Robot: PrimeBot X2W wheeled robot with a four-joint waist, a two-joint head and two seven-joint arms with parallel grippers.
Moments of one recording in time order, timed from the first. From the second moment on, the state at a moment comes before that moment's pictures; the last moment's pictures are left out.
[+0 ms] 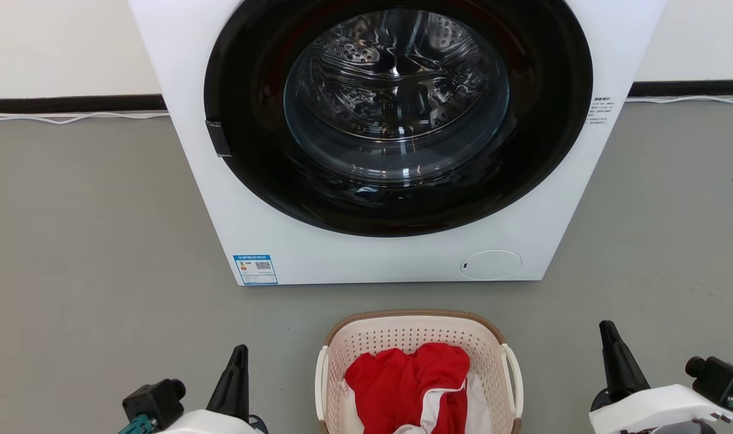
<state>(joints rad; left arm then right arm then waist) 0.03 0.06 -0.17 0.26 -0.58 0.02 -0.18 -0.03 -0.15 0.03 0.36 0.70 0.12 -0.17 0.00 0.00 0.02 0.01</state>
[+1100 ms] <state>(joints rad) 0.01 0.06 -0.10 0.26 -0.95 -0.03 -0.10 -0.04 -0.11 -0.03 0.33 1.00 0.12 -0.07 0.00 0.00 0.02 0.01</state>
